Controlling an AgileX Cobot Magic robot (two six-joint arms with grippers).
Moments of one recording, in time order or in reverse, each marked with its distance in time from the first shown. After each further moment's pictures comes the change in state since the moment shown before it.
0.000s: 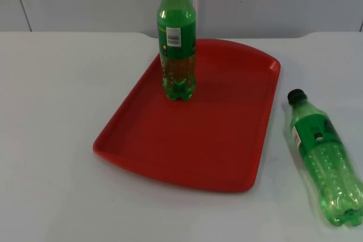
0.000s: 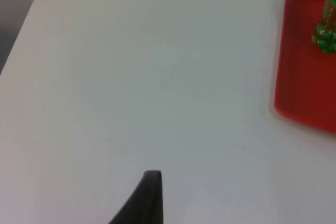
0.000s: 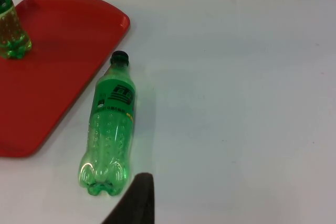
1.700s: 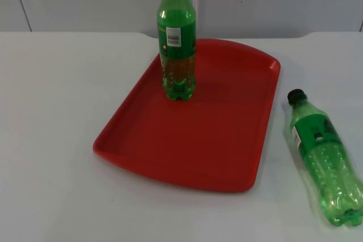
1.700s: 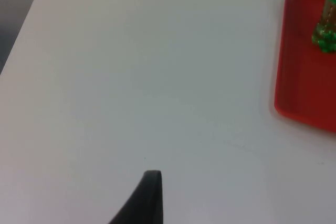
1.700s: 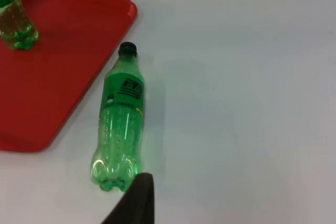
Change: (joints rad) right arm 0.000 0.182 -0.064 0.033 -0.033 0.000; left arm 0.000 0.000 0.000 0.000 0.000 0.000
